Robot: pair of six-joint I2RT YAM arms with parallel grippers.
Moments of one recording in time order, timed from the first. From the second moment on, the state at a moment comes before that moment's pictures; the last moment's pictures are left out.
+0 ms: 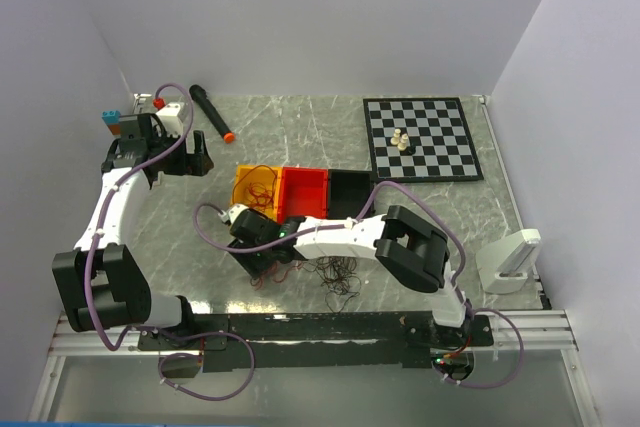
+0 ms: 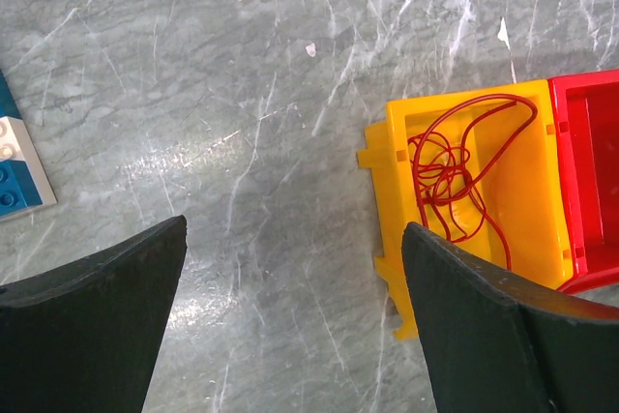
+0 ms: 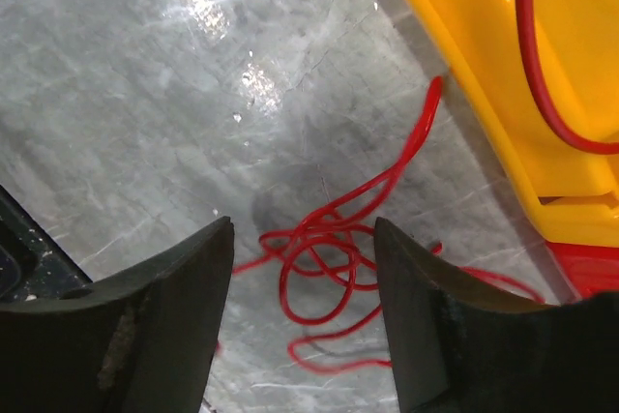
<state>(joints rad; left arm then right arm) 0.15 1.37 1.10 -0.48 0.39 0.11 1.22 2.02 1.44 -0.36 0.07 0.33</state>
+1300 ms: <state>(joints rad) 0.17 1.34 1.05 -0.44 0.39 0.09 0.93 1.98 1.73 -0.18 -0.26 0.46</state>
